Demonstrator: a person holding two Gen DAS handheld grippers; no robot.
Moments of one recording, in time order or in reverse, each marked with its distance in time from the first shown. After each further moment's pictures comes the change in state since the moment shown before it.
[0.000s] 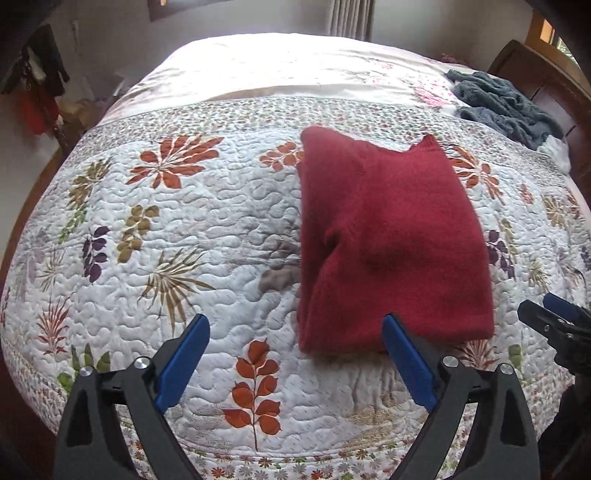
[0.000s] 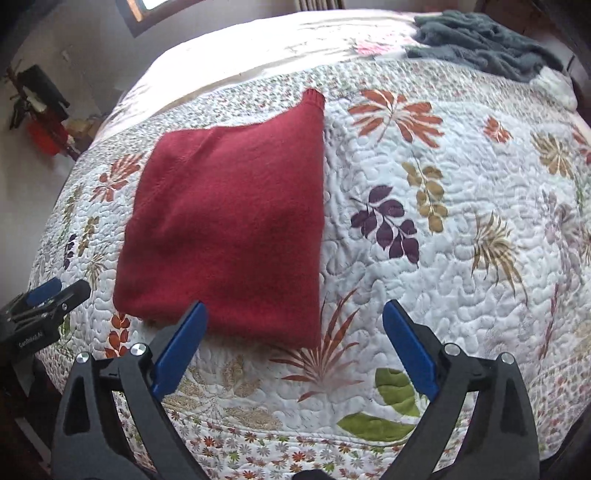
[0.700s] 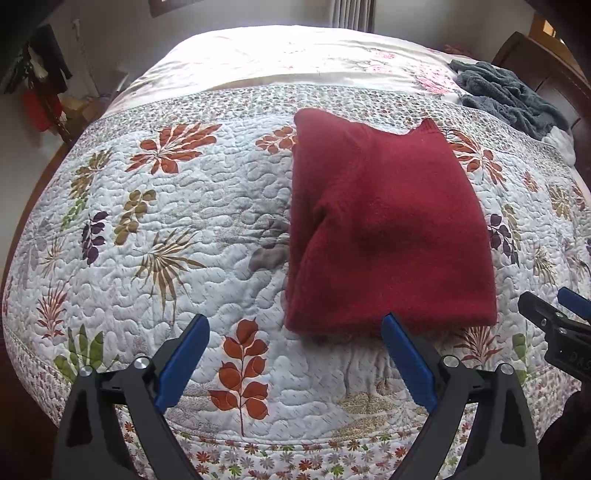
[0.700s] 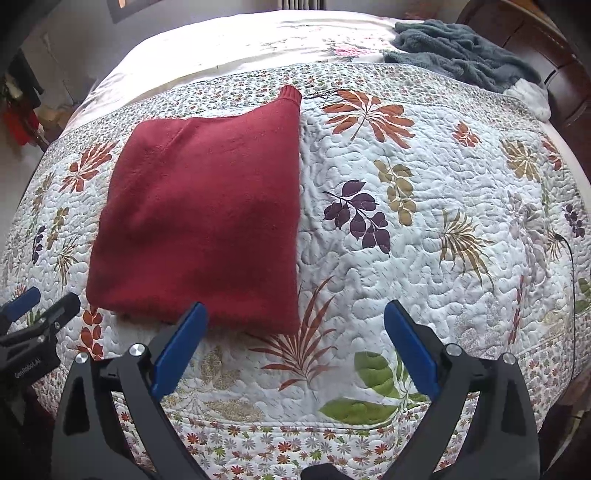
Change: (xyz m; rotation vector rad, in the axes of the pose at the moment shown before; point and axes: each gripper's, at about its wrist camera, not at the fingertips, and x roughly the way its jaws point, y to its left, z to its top) left arm 0.000 -0.020 -0.015 0.022 0.016 0.027; right arm -0.009 0.015 -0.009 -0.016 -0.001 -0.163
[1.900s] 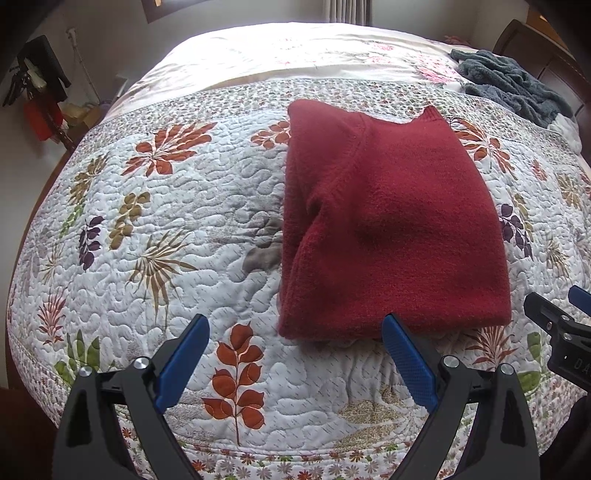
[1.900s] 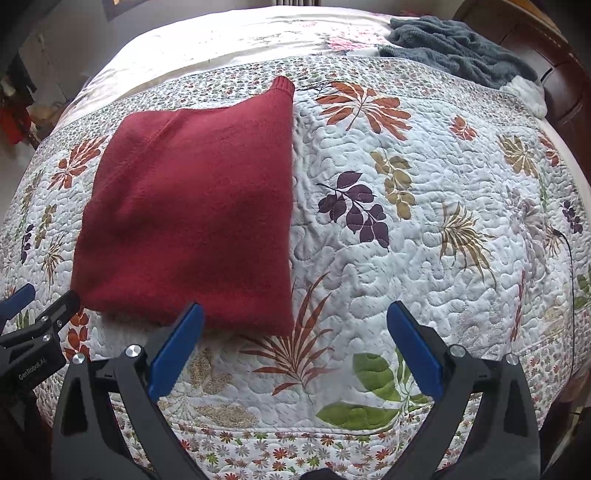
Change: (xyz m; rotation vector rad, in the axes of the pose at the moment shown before) left arm 0.020 -0.009 0.000 0.028 0.006 0.043; right arm 0.016 0.001 -0.004 0.006 0.012 -0.033
